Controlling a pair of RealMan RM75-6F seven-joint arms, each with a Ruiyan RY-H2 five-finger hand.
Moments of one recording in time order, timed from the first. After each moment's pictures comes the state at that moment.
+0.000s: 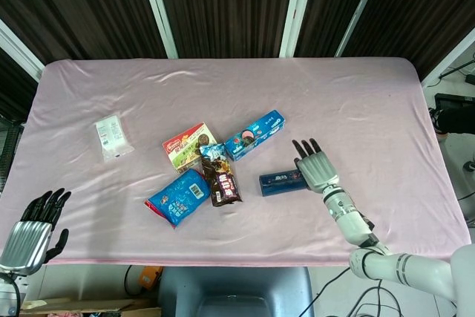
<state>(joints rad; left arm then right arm) -0.10 -1.12 0.03 -1.62 1.58 1.46 0.15 0.75 -1.51 0.10 -1.38 -0.96 0.91 -0.68</state>
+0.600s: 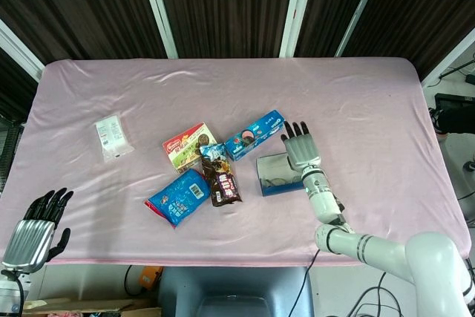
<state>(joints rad) -0.11 -1.13 0.02 -1.62 1.57 1.44 0.17 0.91 -1.72 0.23 -1.12 -0.71 0.89 -0.79</state>
